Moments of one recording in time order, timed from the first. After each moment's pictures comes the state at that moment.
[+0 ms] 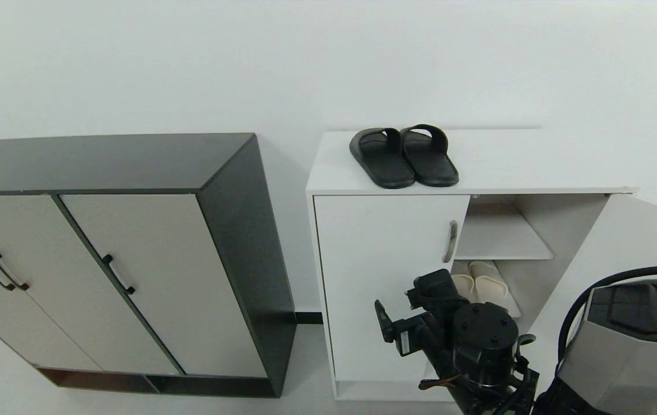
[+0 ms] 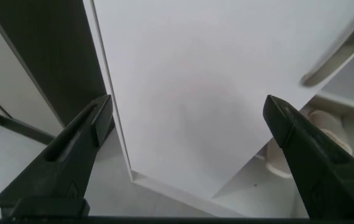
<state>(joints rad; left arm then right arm) 0.00 0.00 0.00 0.00 -0.01 0.00 0.85 2.15 -0.58 -1.48 -0.54 -0.04</state>
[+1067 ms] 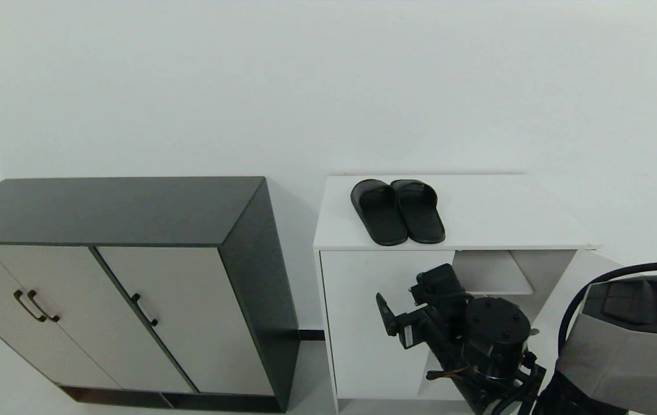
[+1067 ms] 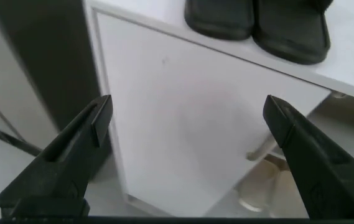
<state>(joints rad) 0.00 0.00 0.00 0.00 -0.01 0.00 0.81 2.16 -0.57 -1.57 -0.47 -0.12</state>
